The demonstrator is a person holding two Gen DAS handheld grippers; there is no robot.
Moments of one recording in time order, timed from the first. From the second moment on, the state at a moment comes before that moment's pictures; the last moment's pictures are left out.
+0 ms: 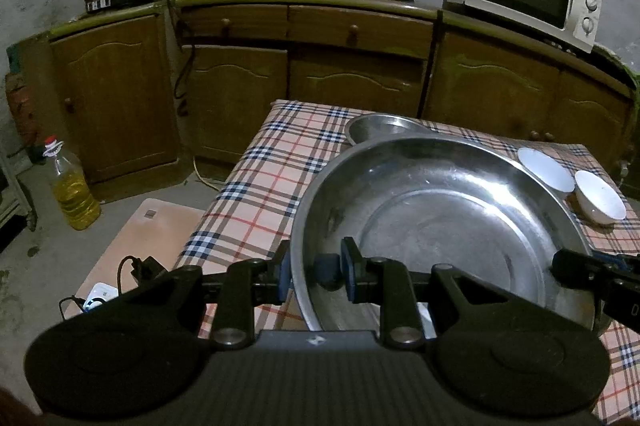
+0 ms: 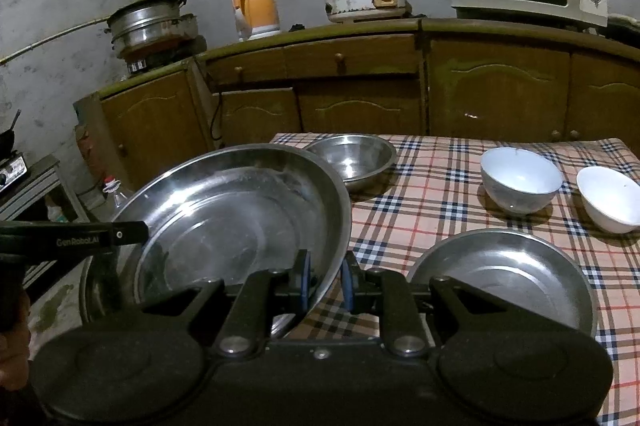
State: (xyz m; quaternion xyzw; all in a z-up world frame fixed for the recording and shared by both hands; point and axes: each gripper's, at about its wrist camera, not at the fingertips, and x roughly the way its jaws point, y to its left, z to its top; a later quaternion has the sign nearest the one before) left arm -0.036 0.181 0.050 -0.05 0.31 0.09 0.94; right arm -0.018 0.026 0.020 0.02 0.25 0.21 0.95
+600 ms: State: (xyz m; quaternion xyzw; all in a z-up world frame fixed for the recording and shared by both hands) left arm -0.039 0.162 0.050 -0.05 0.31 0.08 0.94; right arm -0.030 0.009 0.023 0.03 0.24 0.20 0.95
